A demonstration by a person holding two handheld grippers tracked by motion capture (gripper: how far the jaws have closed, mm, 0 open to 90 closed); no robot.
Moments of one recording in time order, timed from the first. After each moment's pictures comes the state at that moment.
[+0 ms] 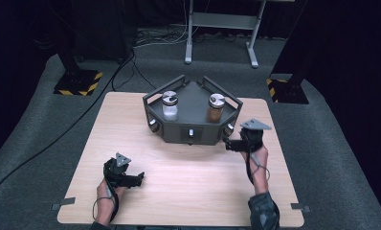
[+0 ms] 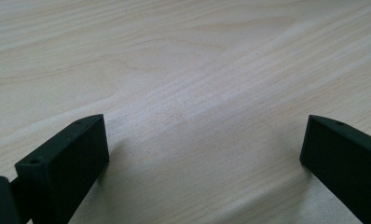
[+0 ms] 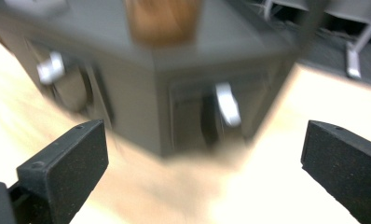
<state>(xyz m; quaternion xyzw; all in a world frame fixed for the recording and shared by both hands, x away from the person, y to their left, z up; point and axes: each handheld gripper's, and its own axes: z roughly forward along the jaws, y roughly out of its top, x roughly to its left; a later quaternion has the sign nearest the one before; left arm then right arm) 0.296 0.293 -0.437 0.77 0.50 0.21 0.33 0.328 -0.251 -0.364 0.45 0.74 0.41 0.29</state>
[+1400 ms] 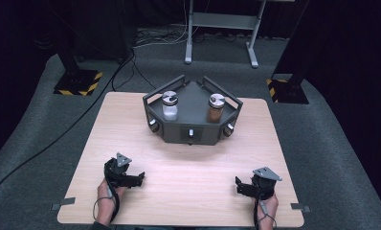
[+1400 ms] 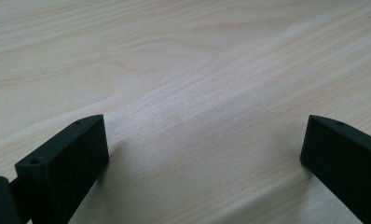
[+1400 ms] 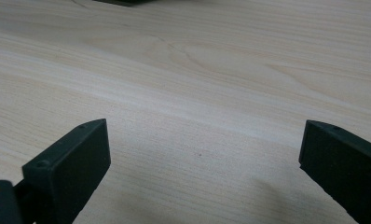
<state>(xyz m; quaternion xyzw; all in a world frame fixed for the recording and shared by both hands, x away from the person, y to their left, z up) 0.296 0.291 -0.438 0.77 0.50 0.21 0.33 0.242 -0.266 -0.444 0.53 0.71 0.36 0.29</state>
